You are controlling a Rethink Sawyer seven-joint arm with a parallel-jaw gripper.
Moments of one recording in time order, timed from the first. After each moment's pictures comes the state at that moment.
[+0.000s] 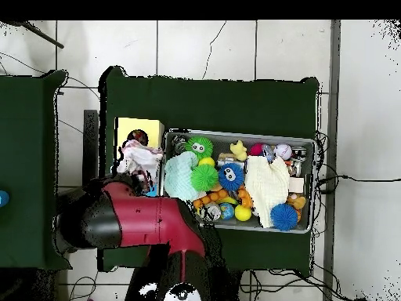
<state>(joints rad) 0.09 -0.93 -0.05 1.84 0.09 0.40 1.45</state>
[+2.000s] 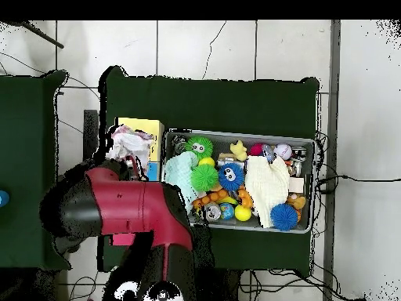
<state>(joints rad) 0.16 -0.90 -0.12 1.69 0.12 0.52 1.45</state>
